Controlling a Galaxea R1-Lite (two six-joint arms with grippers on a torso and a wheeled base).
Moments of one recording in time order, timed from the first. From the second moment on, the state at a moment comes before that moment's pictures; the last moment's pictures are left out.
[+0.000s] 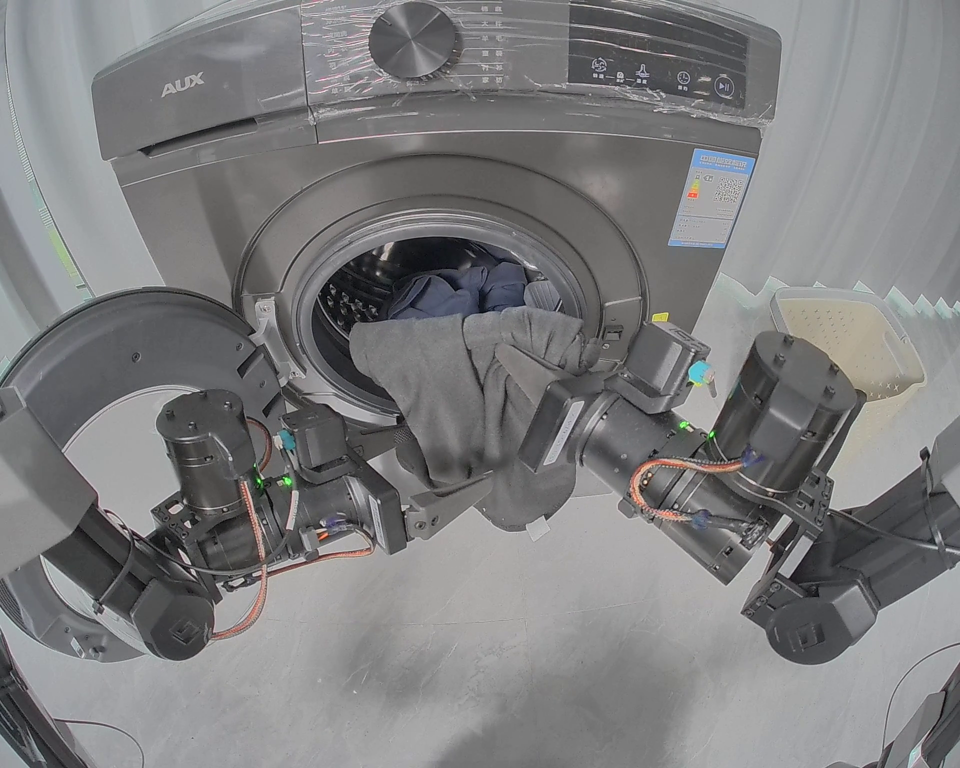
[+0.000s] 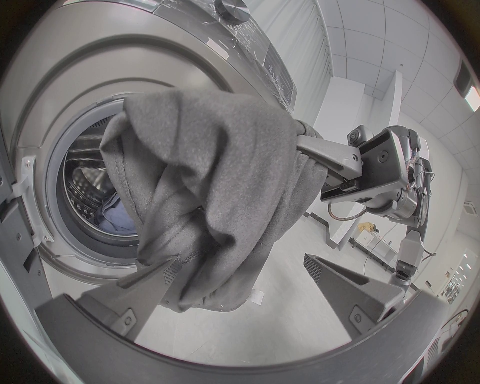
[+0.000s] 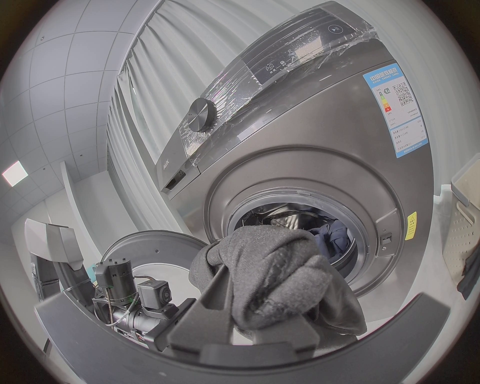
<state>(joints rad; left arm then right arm) -0.49 1.87 -0.59 -1.24 -0.42 -0.07 0.84 1.87 -0.85 -1.25 -0.14 0.24</state>
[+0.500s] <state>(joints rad) -0.49 1.97 -0.65 -1.33 -0.37 -0.09 0.84 1.87 -0.83 -1.27 -0.14 0.24</state>
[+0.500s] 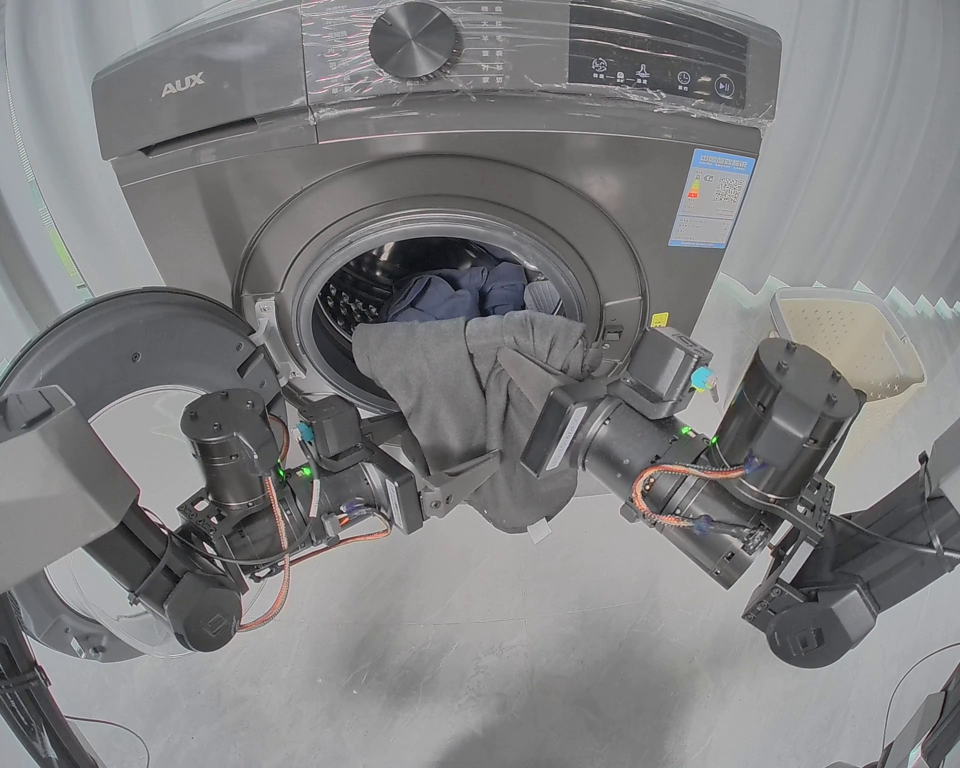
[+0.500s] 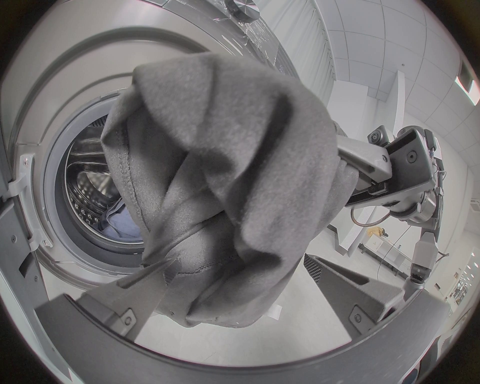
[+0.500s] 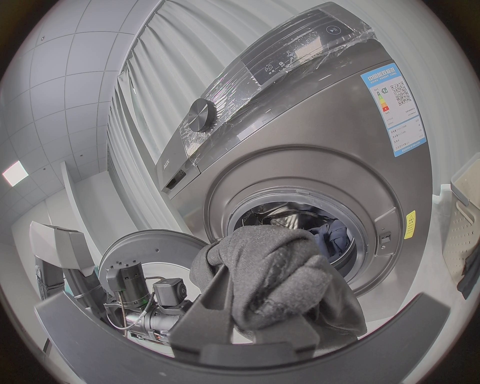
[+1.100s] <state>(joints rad) -0.52 1.98 -0.55 -1.48 -0.33 -0.10 0.83 1.89 -0.83 -1.29 -0.14 0.24</state>
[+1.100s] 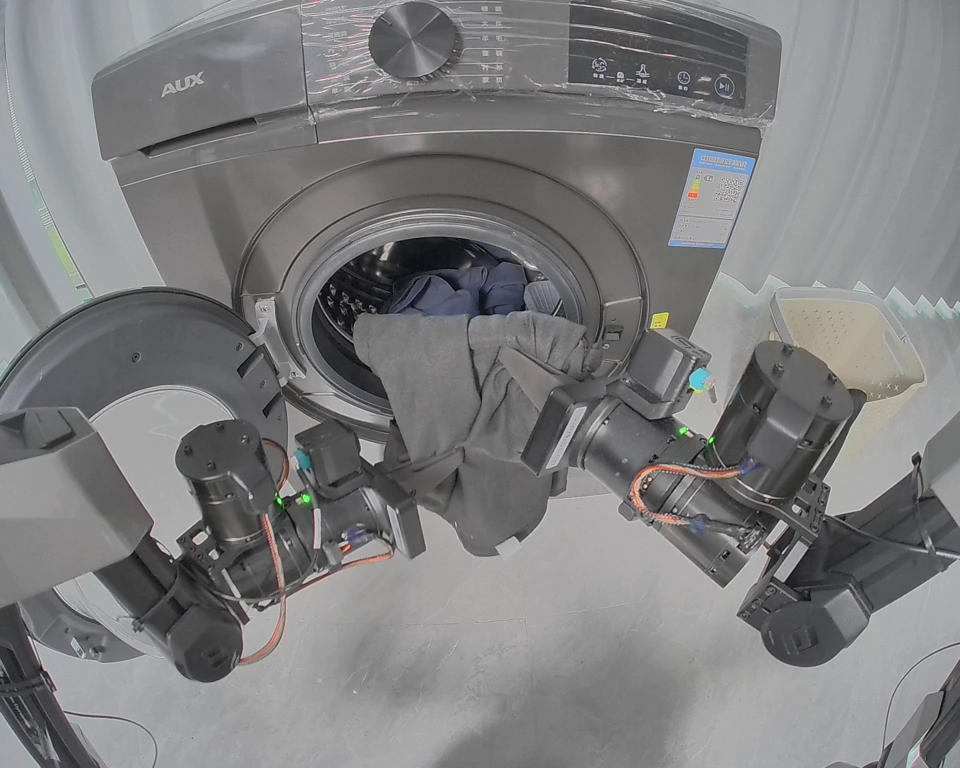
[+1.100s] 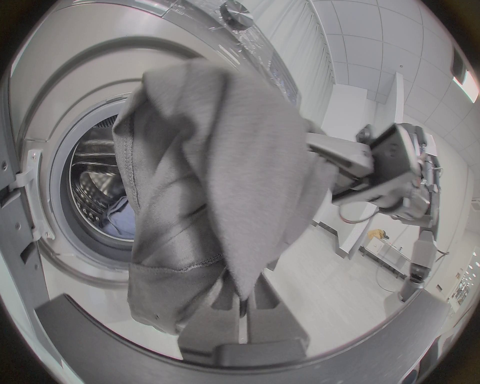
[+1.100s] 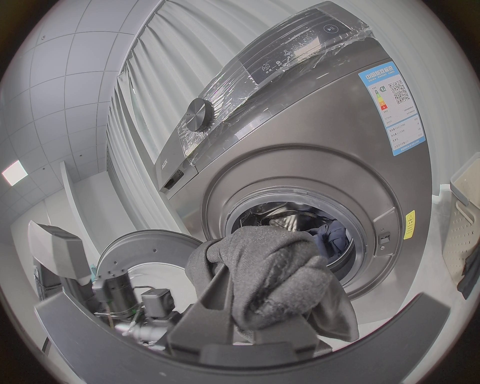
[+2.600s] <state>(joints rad) -0.58 1.79 -0.31 -1.54 -0.32 -0.13 0.81 1.96 -0.83 -1.39 -0.14 0.19</state>
